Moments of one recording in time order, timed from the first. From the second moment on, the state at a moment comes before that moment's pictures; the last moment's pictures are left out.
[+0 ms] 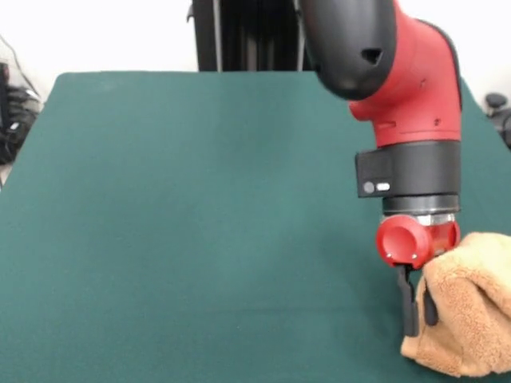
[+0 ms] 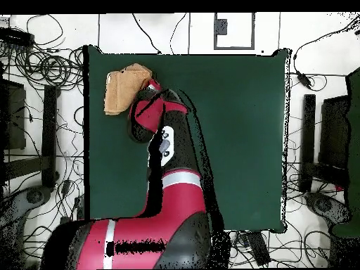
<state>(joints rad) 0.06 -0.23 0.03 1.03 -0.87 0.03 1.74</state>
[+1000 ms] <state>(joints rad) 0.09 -0.18 -0.13 0.97 -0.82 0.03 1.74</state>
